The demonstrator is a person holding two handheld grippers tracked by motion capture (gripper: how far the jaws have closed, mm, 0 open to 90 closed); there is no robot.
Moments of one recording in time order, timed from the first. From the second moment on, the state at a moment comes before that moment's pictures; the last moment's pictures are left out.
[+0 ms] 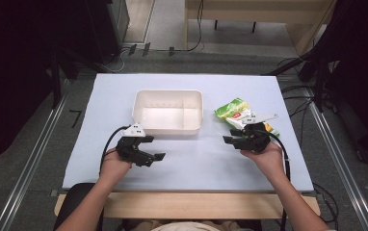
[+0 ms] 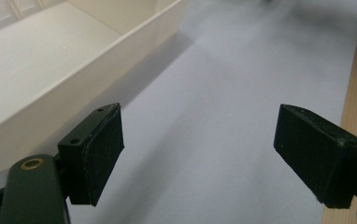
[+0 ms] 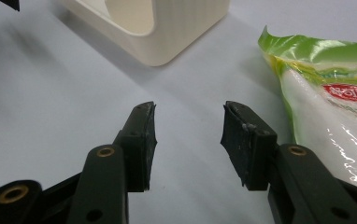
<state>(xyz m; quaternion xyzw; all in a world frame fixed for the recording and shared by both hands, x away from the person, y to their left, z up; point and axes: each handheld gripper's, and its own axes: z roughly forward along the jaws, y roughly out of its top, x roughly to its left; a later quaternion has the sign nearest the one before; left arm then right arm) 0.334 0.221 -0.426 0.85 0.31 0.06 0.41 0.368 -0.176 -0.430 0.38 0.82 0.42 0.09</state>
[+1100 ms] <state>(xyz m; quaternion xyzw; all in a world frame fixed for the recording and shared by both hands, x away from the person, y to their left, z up) 0.334 0.221 -0.426 0.86 0.31 0.06 0.41 0.378 -0.209 -0.399 0.41 0.80 0.43 0.10</state>
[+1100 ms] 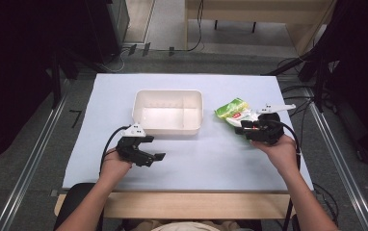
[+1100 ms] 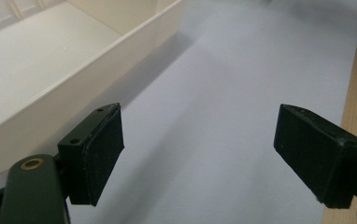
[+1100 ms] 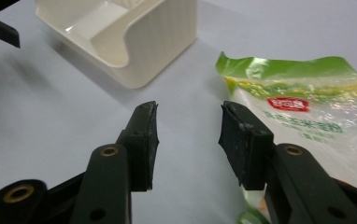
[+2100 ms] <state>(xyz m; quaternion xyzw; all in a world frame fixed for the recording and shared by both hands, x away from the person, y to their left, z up) 0.334 0.219 -0.427 0.86 0.31 0.06 0.41 0.428 -0.289 -0.430 0.51 0.75 0.40 0.12</state>
